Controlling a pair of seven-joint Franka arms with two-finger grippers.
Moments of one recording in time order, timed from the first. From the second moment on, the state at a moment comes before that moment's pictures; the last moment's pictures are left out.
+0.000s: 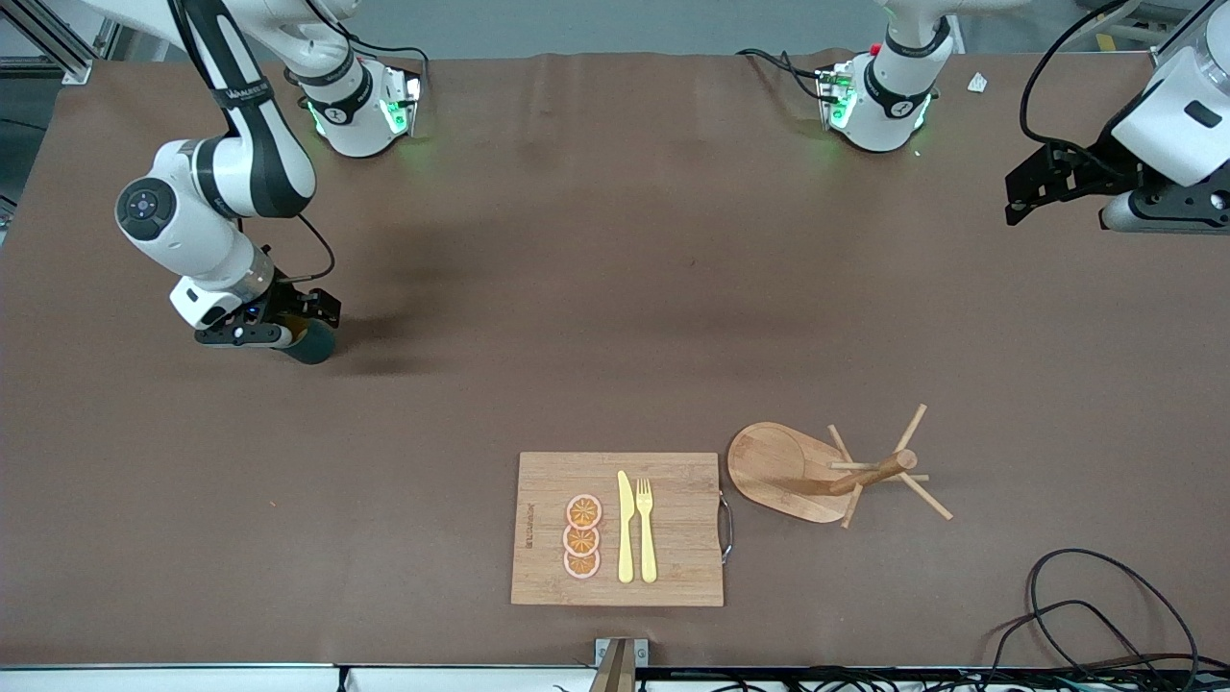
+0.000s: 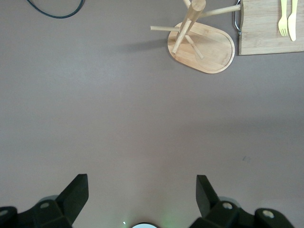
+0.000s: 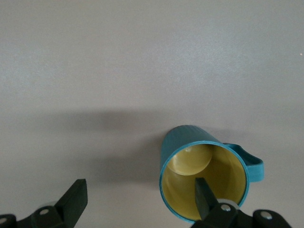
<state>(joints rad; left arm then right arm) -0.04 -0.02 -0.12 -1.48 0.01 1.45 -0.08 0.00 0.05 0.03 -2.45 0.04 2.51 -0.01</state>
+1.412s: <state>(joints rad) -0.04 -0.01 -0.13 -1.48 0.01 1.45 -0.08 -0.06 0.12 0.01 -2.50 -0.02 2.65 -0.01</state>
